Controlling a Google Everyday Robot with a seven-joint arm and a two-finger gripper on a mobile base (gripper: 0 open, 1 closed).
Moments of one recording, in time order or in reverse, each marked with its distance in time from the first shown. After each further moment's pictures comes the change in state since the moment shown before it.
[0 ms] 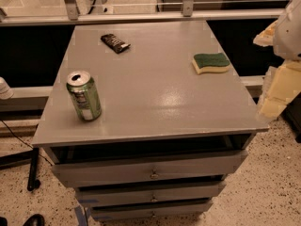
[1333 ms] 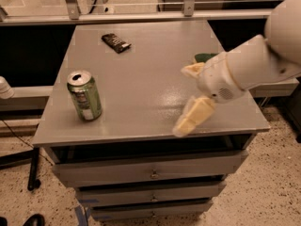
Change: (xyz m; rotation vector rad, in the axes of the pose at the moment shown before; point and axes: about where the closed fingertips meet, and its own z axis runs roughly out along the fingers) arm -0.117 0.020 0.123 -0.120 -0.520 -0.023
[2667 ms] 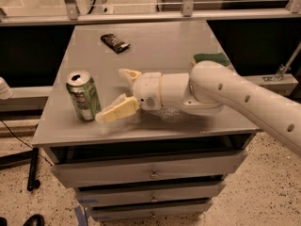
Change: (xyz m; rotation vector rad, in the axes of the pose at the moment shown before) arm -0.128 -0.012 0.138 -0.085 -0.657 0.135
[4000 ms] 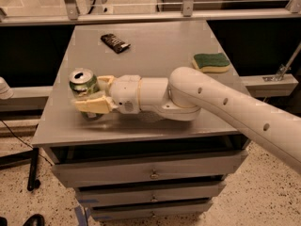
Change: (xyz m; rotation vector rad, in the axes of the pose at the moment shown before) arm -0.024 0.029 0.051 -0.077 -0.123 -0.009
